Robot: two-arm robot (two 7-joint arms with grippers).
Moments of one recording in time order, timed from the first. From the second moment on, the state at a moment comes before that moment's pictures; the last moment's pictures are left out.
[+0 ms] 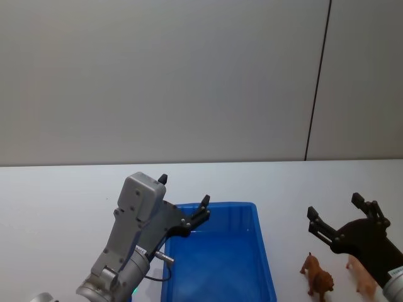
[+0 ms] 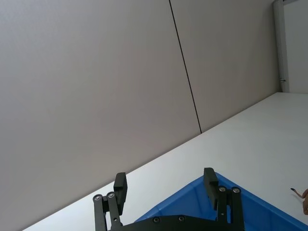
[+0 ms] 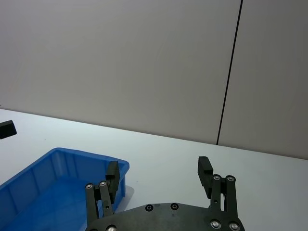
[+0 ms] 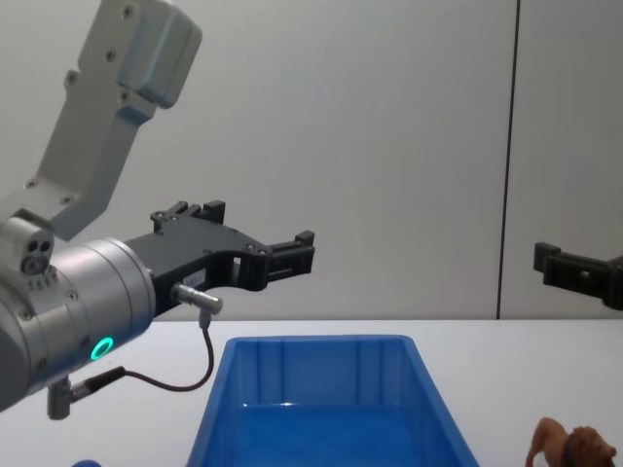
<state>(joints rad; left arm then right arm) -0.24 0.38 0.45 -1.63 -0.20 0.01 -0.01 -0.01 0.34 -0.23 -1.77 0.29 0.03 0.07</state>
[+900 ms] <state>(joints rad) -0.24 0.38 0.45 -1.63 -0.20 0.01 -0.01 -0.01 0.34 -0.23 -1.77 0.29 0.03 0.07</state>
